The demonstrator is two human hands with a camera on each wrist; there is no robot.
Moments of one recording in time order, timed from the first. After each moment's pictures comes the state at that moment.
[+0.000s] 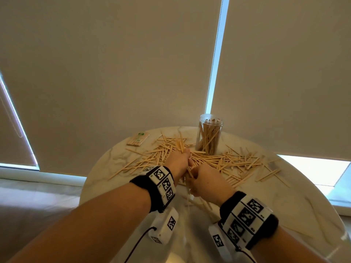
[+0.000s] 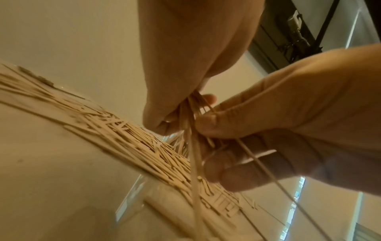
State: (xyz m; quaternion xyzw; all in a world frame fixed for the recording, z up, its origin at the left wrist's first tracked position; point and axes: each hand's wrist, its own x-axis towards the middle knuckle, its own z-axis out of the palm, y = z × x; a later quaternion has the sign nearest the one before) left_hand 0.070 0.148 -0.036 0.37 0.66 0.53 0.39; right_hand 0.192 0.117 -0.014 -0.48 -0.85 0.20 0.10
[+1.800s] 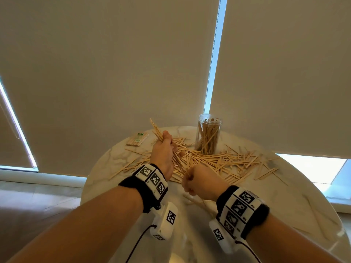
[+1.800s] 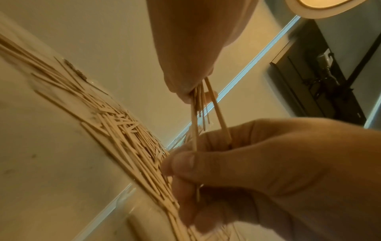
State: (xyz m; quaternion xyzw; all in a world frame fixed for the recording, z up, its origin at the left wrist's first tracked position) left_hand 0.051 0.132 -0.017 0.24 0.39 0.76 0.46; right_hand 0.186 0.129 -0.027 -0.46 -0.84 0.27 0.08
